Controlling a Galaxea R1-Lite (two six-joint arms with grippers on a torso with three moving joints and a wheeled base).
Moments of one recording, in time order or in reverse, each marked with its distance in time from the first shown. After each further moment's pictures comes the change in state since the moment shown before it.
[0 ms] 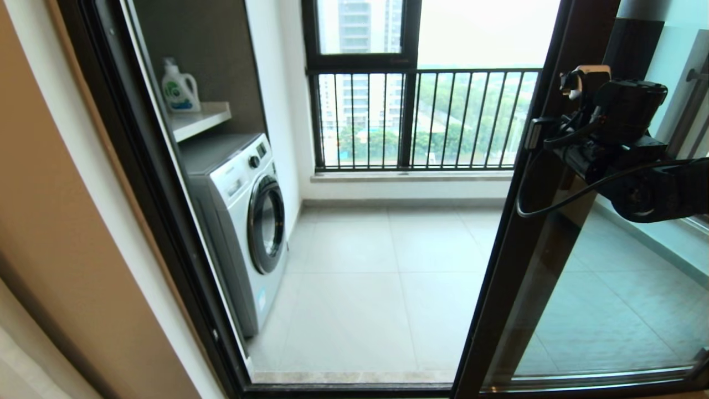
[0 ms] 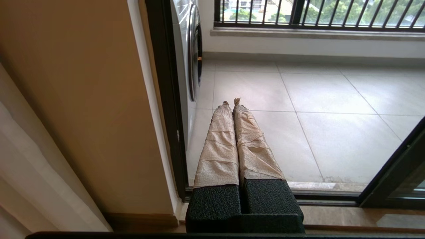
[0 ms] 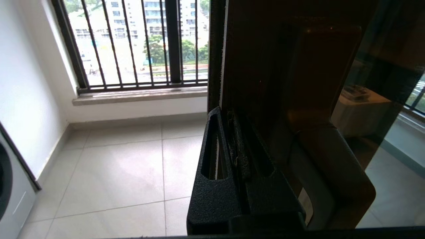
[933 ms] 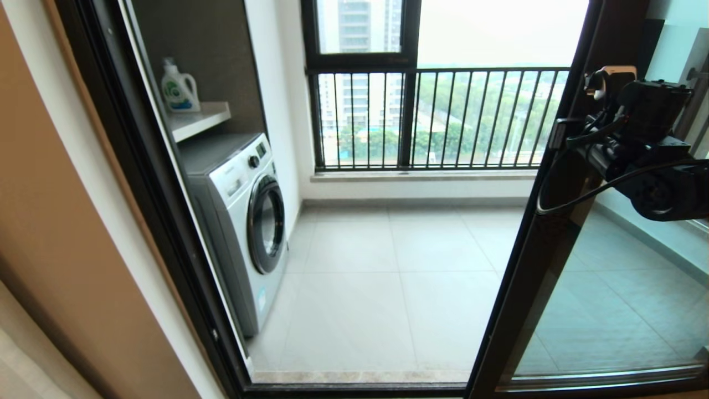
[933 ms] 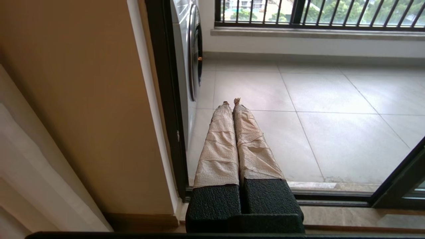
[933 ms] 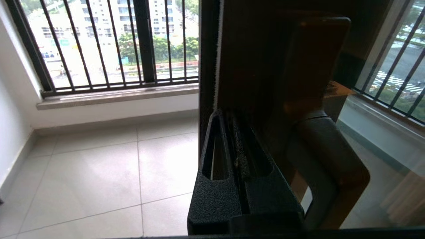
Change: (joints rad) left arm 0.000 0.000 0.000 0.000 0.000 0.000; right arm -0.054 -0.010 0.008 0.002 -0.001 -0.018
